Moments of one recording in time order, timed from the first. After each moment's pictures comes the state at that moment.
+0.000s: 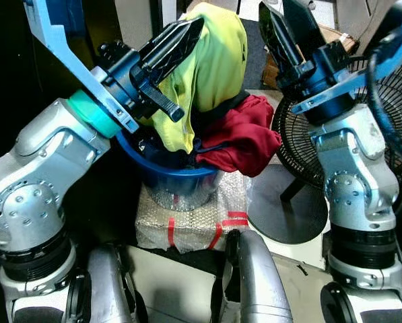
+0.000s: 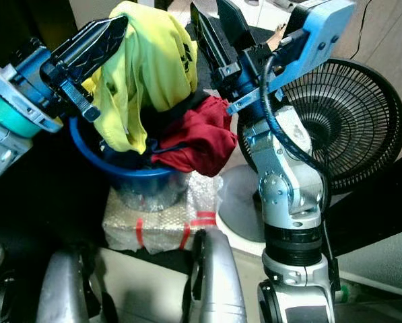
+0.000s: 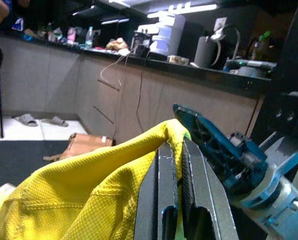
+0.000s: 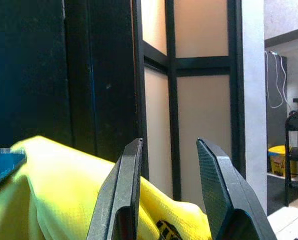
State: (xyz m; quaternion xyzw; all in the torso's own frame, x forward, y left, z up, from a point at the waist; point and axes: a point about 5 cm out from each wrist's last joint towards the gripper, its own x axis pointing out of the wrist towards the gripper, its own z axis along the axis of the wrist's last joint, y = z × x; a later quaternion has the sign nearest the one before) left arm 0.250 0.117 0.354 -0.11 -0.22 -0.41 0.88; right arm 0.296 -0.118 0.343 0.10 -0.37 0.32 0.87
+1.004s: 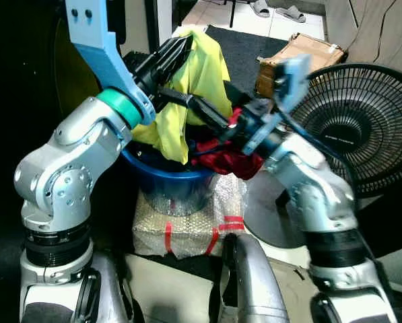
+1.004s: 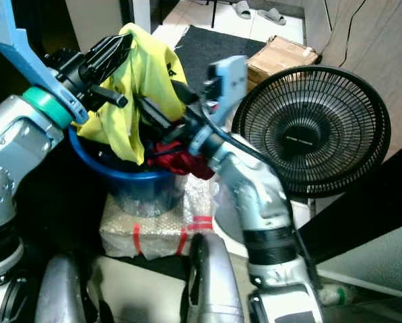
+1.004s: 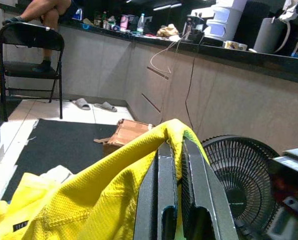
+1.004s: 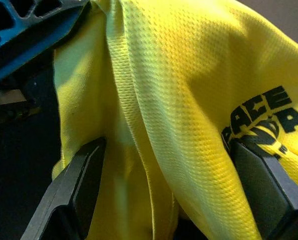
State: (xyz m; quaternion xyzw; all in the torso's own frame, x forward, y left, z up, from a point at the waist) left arm 0.290 0.108 0.344 -0.10 -0.19 -0.30 0.93; right arm 0.335 -0.065 0.268 0.13 -0.14 0.44 0.88
